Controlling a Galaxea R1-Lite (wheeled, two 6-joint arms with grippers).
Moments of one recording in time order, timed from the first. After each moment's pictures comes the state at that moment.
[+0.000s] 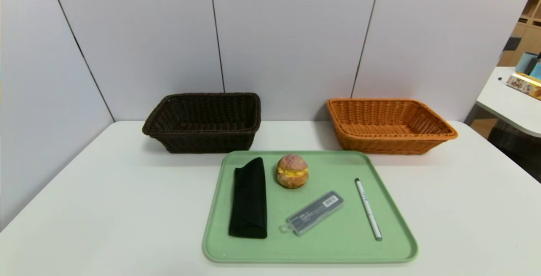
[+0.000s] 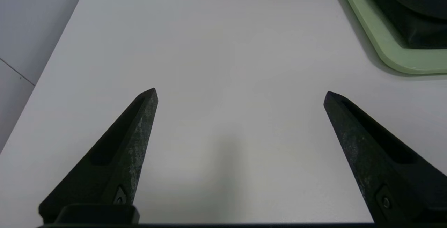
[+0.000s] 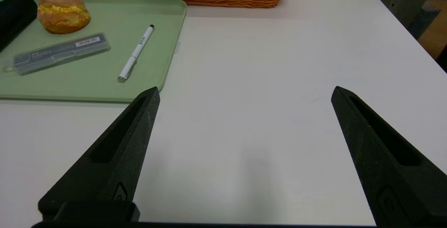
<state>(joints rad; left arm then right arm) 0.00 0.29 -0.29 0.24 -0.04 0.02 0.01 0.14 -0.21 0.20 0.01 -0.02</state>
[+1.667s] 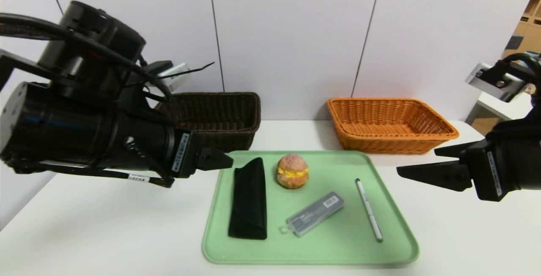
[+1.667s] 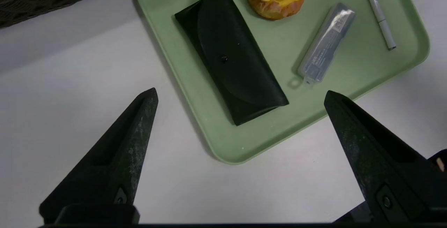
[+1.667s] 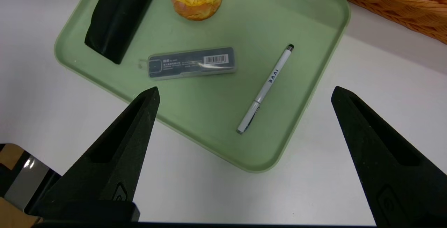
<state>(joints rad) -0.63 1.51 -1.31 0.48 -0.02 -0.26 0.44 1.30 -1.09 0.43 0.10 0.03</state>
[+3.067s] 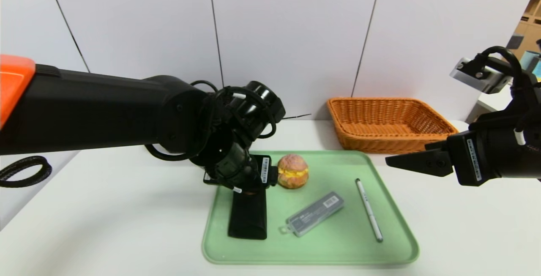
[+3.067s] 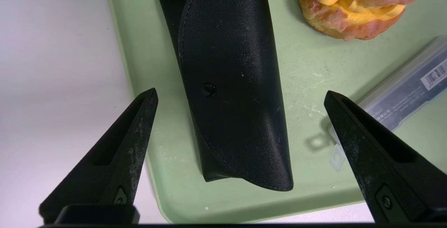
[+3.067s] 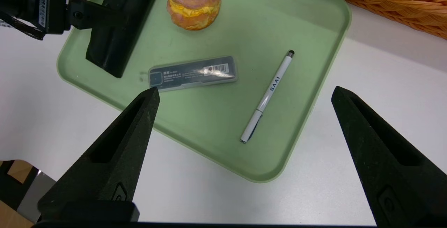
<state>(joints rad) -0.76 1.95 -1.56 0.61 0.24 -0.58 0.44 1.34 -1.13 0.43 0.09 0.08</state>
